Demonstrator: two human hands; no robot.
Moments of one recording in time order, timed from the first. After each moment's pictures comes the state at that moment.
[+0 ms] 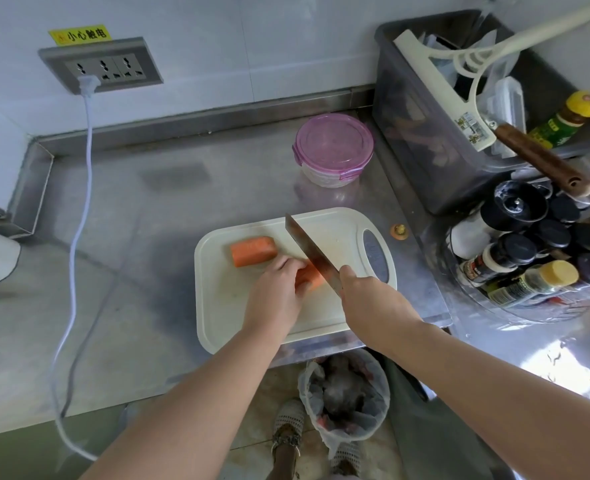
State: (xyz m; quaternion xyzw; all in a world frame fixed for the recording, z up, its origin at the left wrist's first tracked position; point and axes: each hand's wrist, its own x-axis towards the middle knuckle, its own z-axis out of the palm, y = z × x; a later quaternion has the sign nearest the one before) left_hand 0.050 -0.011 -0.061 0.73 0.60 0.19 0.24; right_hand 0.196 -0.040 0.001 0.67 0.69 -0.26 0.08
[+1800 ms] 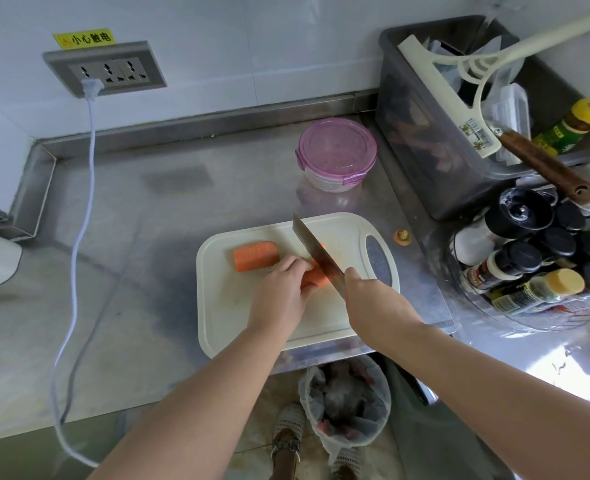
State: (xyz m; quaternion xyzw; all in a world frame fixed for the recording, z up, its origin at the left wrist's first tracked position) left_hand 0.051 -0.002 -0.069 0.76 0.57 0.22 0.23; right_hand 0.196 -0.030 -0.007 0.68 0.68 -0.23 0.15
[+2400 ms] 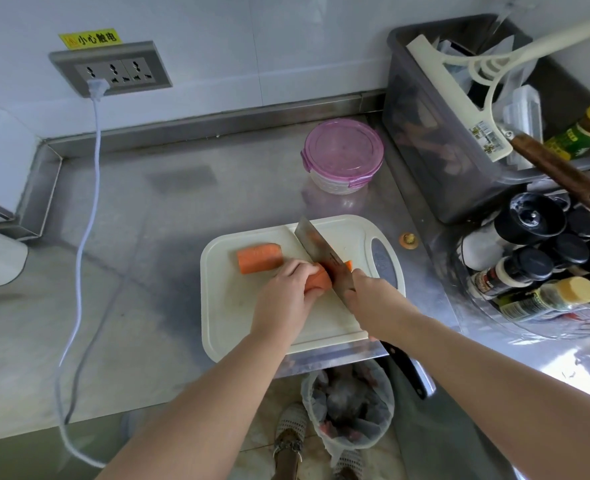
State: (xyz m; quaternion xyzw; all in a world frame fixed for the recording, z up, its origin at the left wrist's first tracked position) left_hand 0.050 -0.004 -0.067 0.76 0.58 0.20 0.23; right_hand 0.201 -0.017 -0.018 0.73 0.58 -0.35 0.06
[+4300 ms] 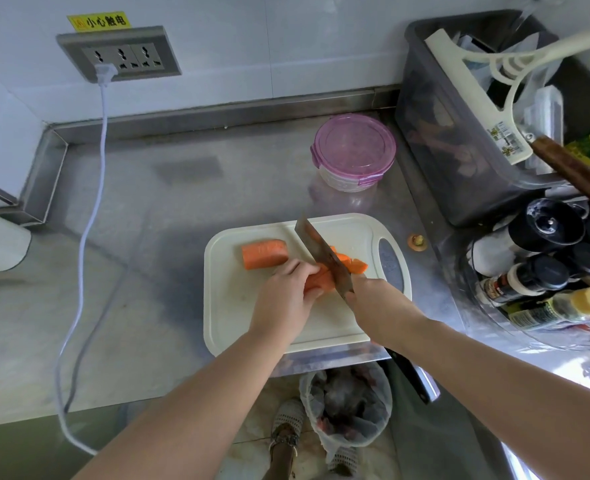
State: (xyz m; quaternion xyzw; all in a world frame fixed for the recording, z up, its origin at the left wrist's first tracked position) left_hand 0.045 -0.005 -0.065 0.74 0.59 0.20 0.24; right_hand 0.198 -0.016 -0.026 0.66 0.67 -0.29 0.16
